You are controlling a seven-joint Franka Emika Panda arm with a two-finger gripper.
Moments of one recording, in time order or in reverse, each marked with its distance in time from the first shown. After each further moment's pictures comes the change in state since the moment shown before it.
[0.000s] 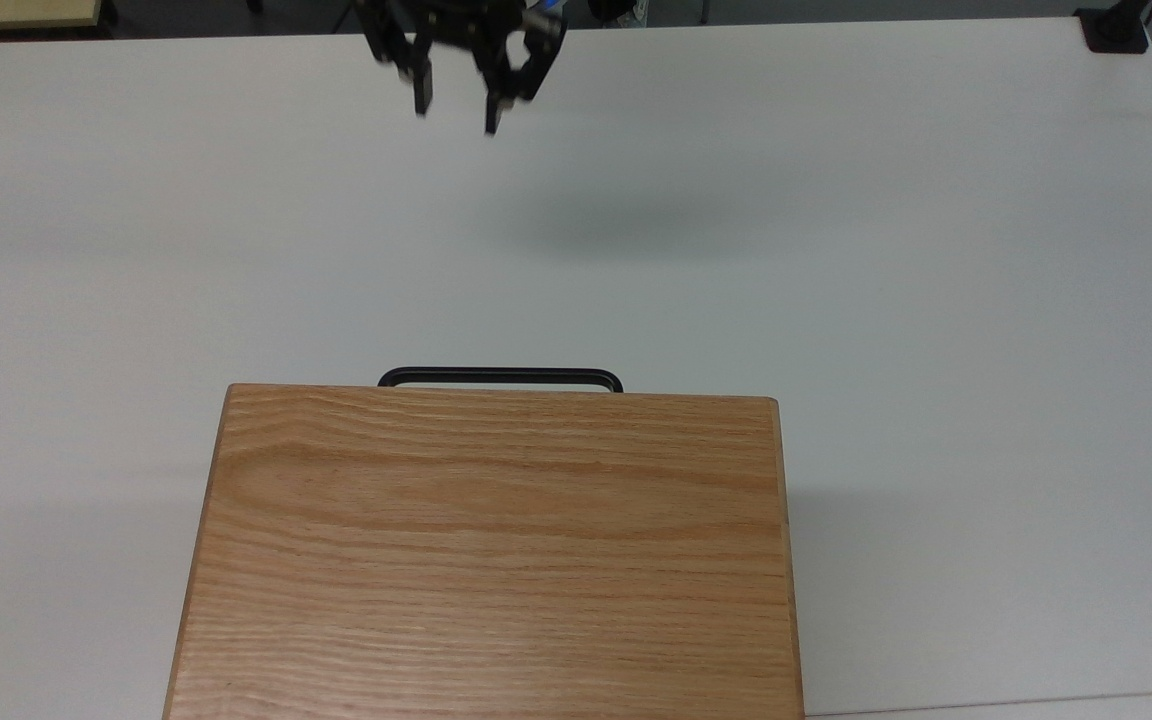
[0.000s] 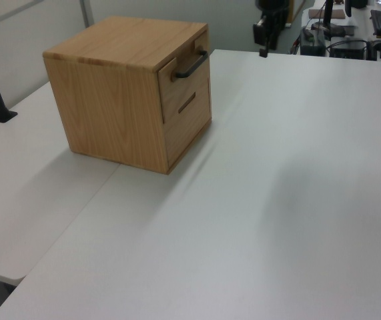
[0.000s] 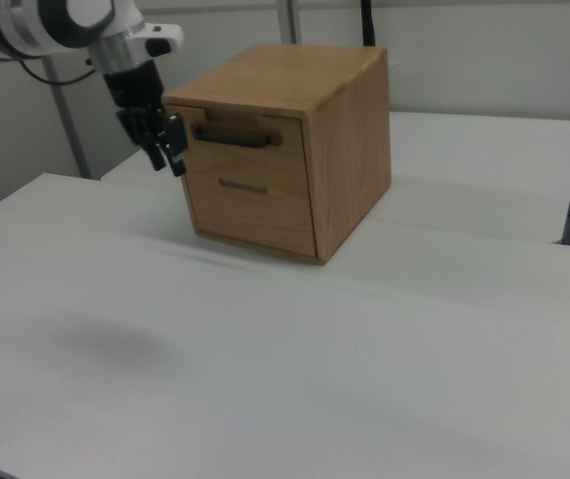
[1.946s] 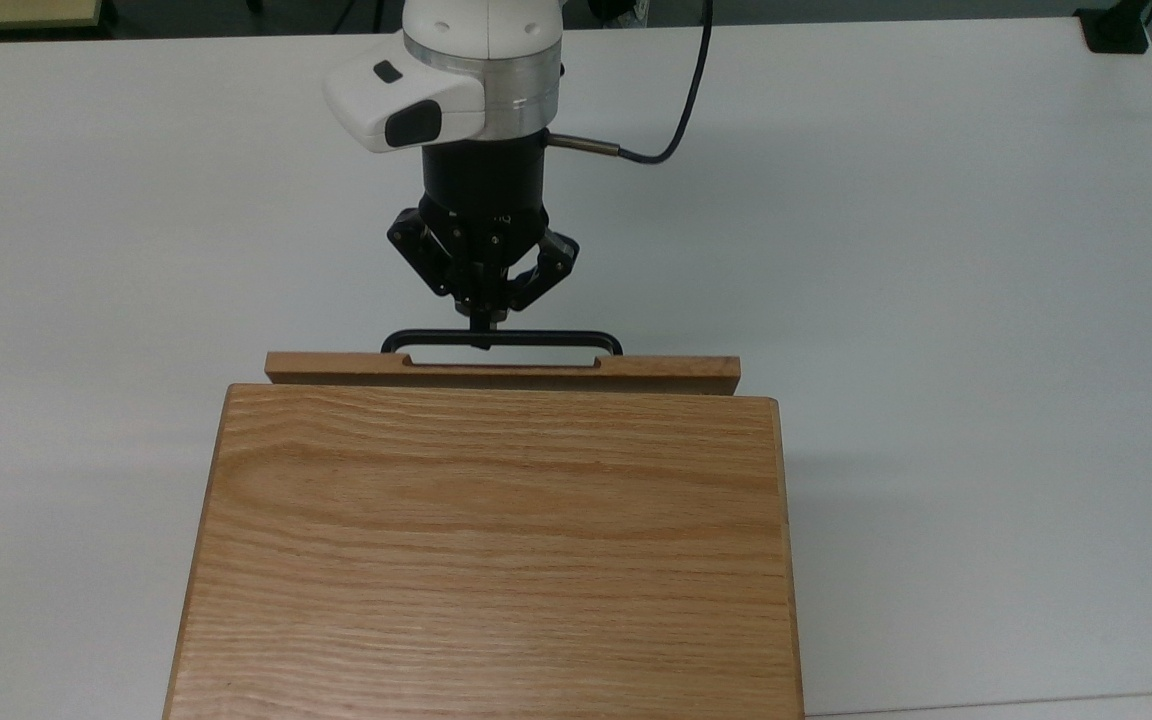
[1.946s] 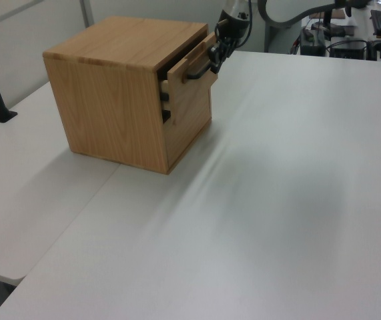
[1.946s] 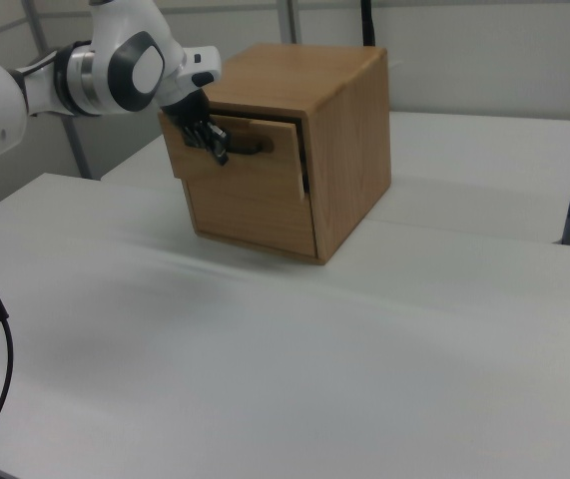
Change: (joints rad) arm 0.008 0.227 -0.016 0.034 0.007 0.538 0.044
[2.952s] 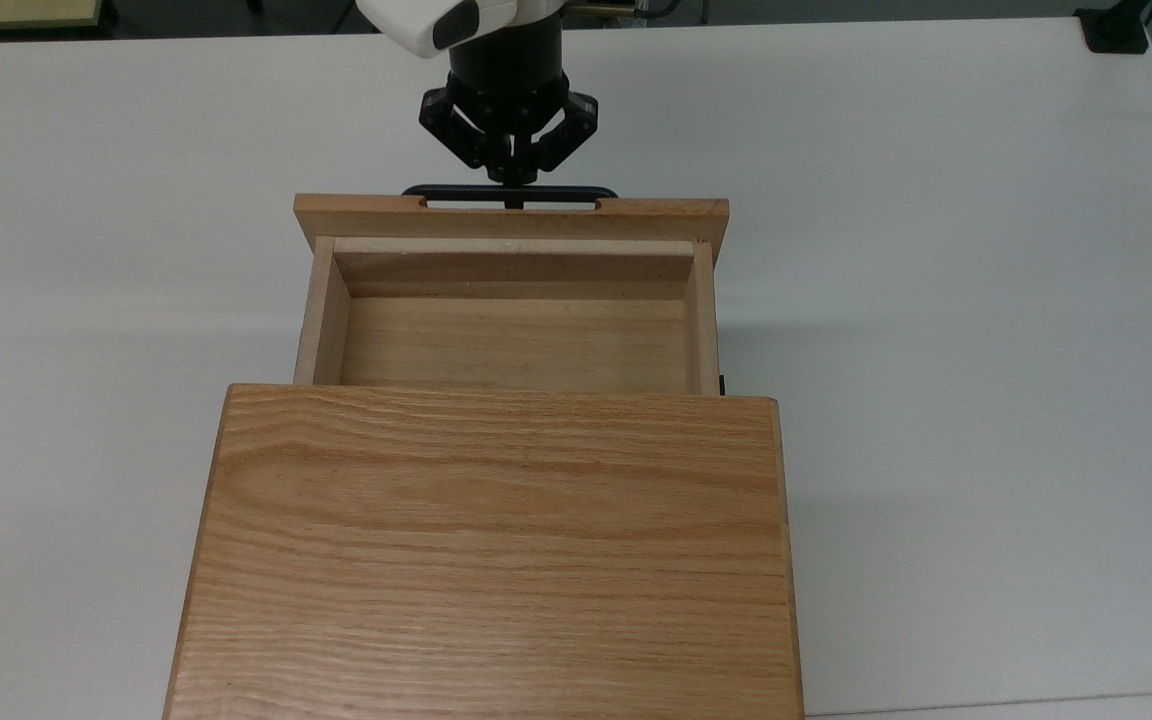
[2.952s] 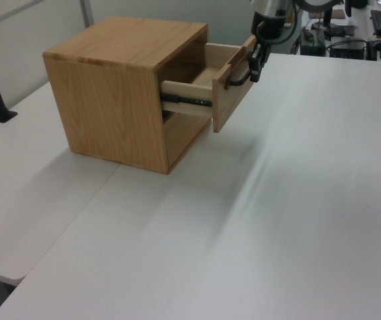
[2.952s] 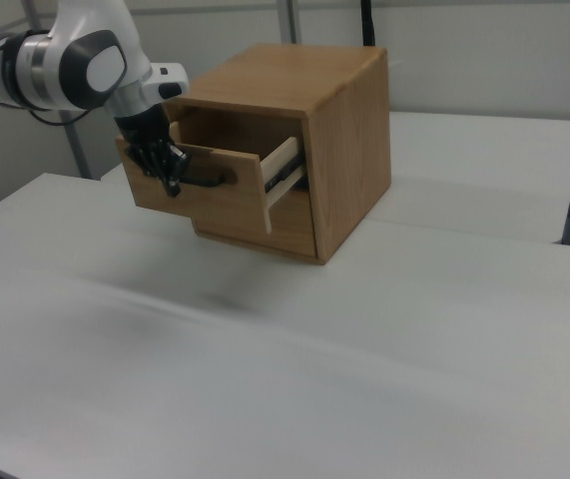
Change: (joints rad) arm 0.009 -0.239 0.010 -0.250 0.091 -0.208 -0.215
